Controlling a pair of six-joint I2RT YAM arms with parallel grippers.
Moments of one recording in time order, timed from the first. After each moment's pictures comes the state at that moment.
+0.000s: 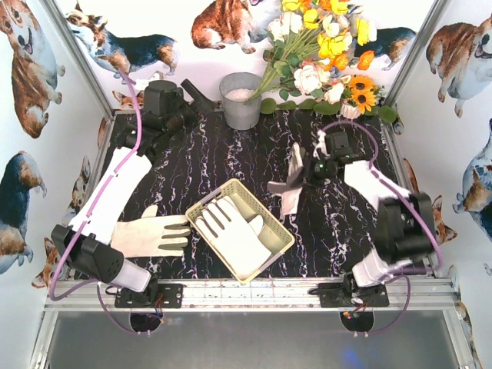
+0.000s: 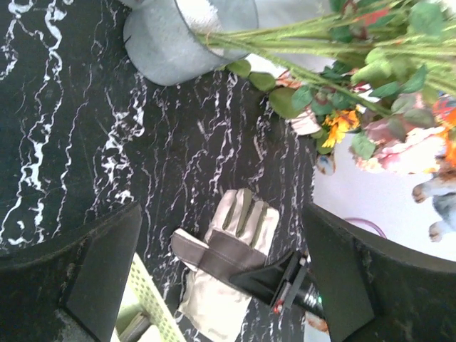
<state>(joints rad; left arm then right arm) -0.36 1.48 1.62 -0.54 -0.09 -0.94 0.18 1.53 1.05 -0.45 -0.52 0.45</state>
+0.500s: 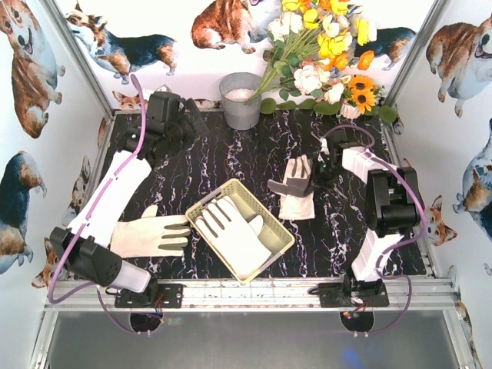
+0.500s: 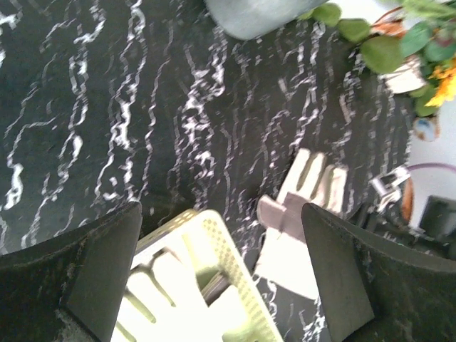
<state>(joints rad) -0.36 1.47 1.58 -0.70 -0.11 -0.79 0.07 1.82 1.21 -0.71 -0.42 0.28</state>
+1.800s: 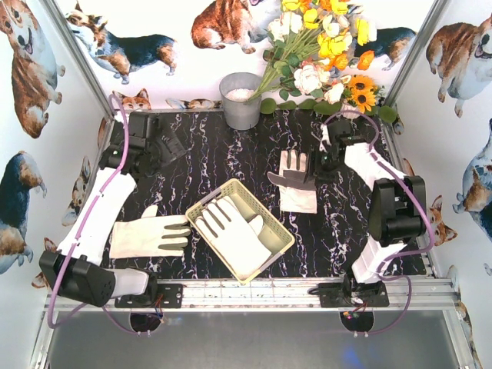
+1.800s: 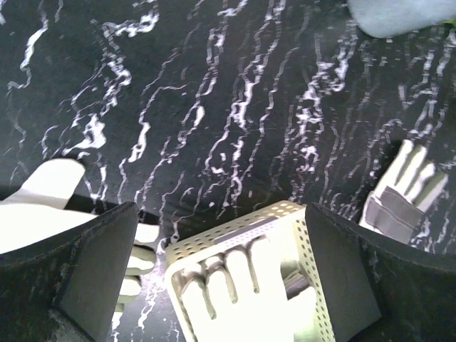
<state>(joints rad) -0.23 1.31 1.37 -0.84 -0.20 -0.73 0.10 1.74 1.30 -0.73 -0.30 0.21</state>
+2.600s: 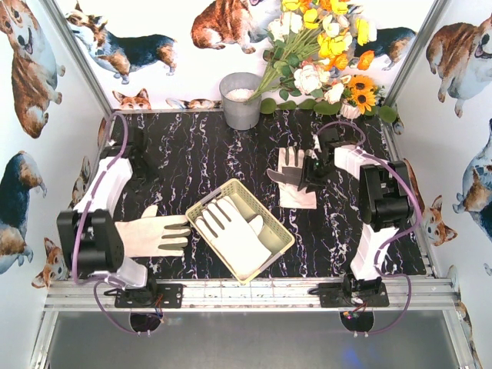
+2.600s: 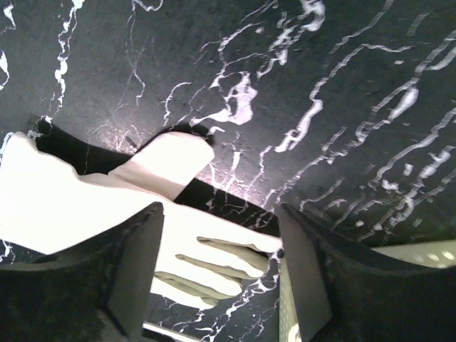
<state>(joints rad) 0.06 1.50 1.20 -0.88 -0.13 -0.60 0.12 1.90 1.26 -0.63 -0.33 0.27</state>
